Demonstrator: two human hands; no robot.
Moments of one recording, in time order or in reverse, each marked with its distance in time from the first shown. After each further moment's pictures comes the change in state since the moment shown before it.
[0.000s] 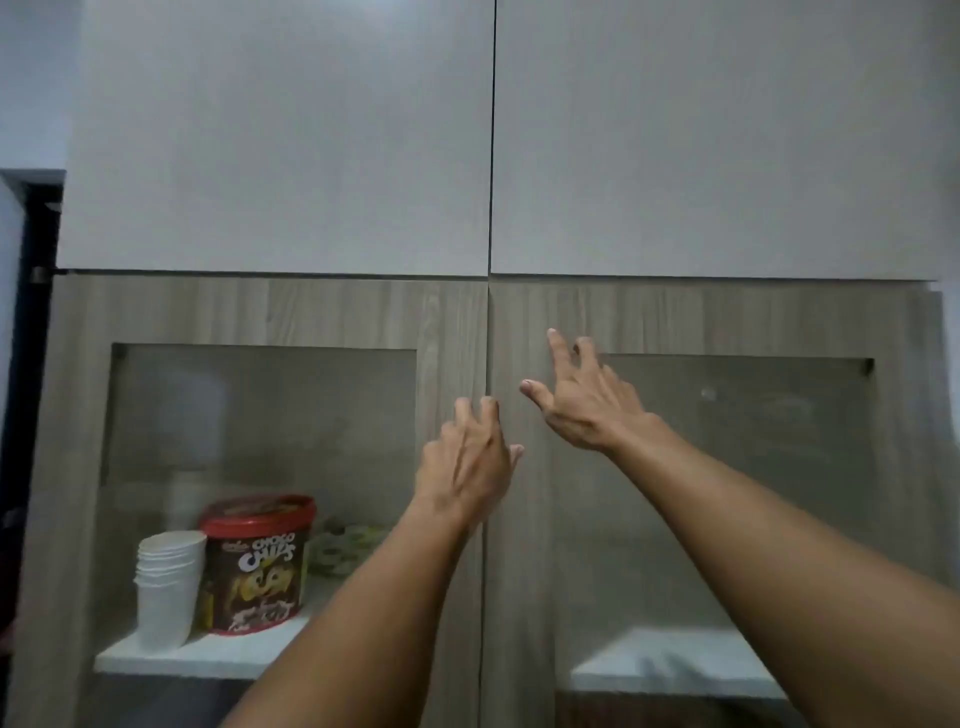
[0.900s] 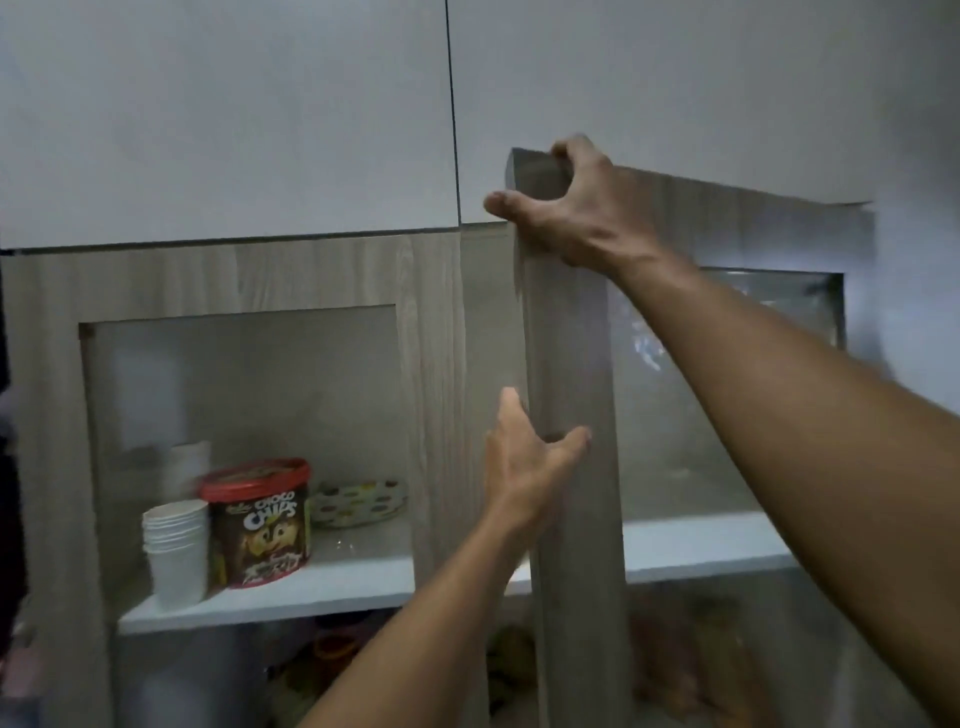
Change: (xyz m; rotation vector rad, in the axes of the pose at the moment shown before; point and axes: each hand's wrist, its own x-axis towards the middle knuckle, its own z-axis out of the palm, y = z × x) left_hand -0.089 0.057 -0.029 -0.967 -0.117 -0.263; right_hand -0.028 -0.034 -0.113 0.436 0.361 0.013
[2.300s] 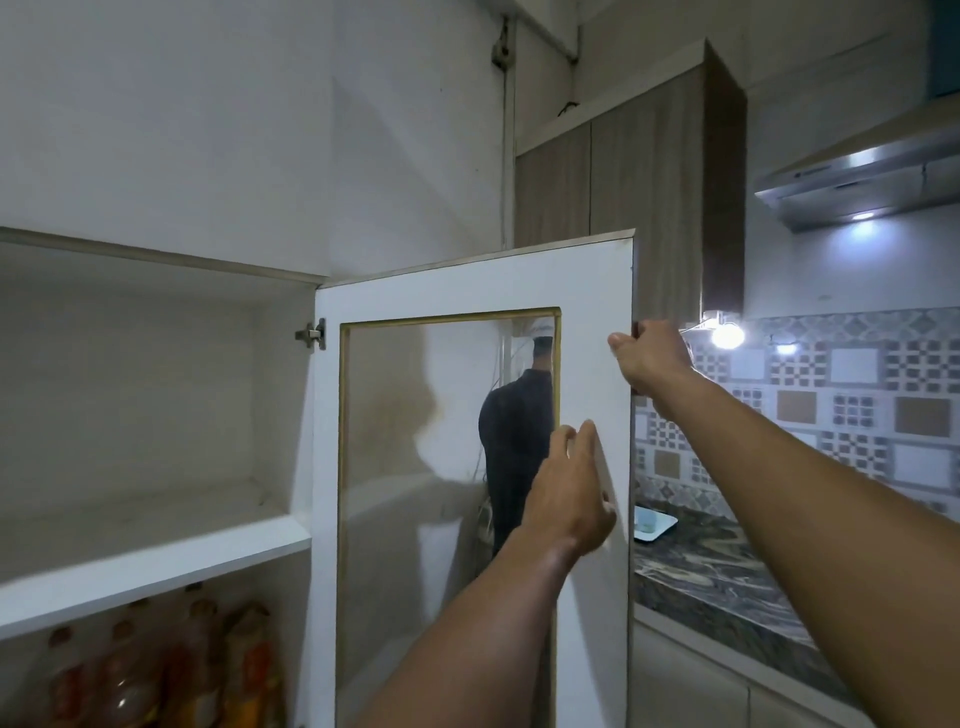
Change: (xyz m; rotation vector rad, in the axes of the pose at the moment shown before) left_hand -0.277 0.348 0.435 0.019 -0.726 0.468; right_hand -0.166 0.242 -0.573 -0.431 0.357 0.784
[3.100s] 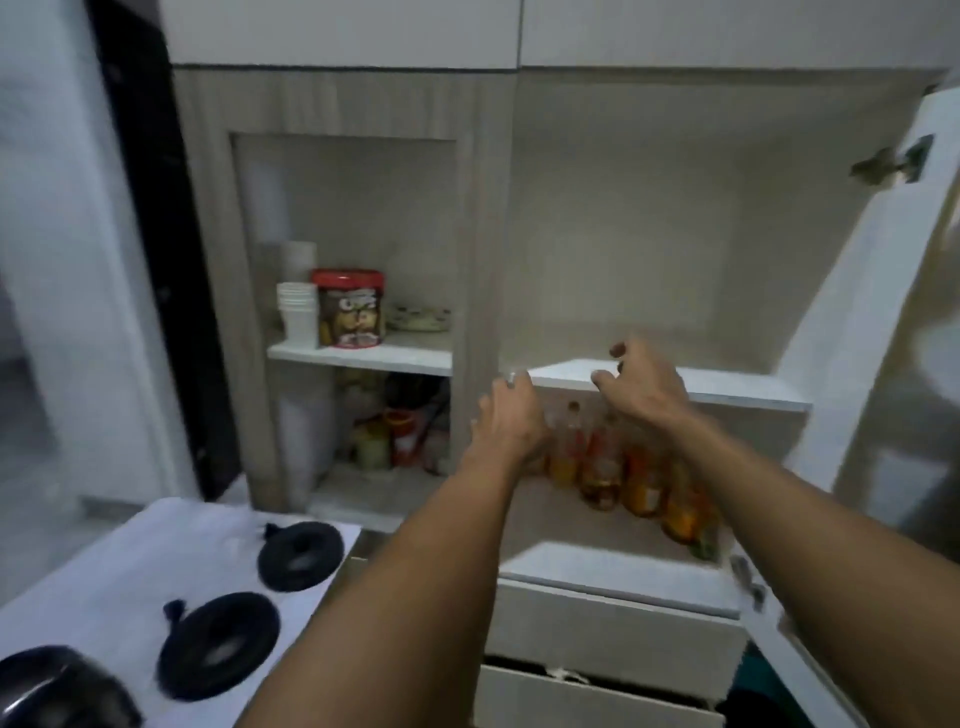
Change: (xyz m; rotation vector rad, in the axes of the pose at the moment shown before) left_hand -0.362 -0.286 -0.307 0.393 0.357 -1.052; right_hand -0.410 -0.139 0.349 -0.044 -0.936 -0.499
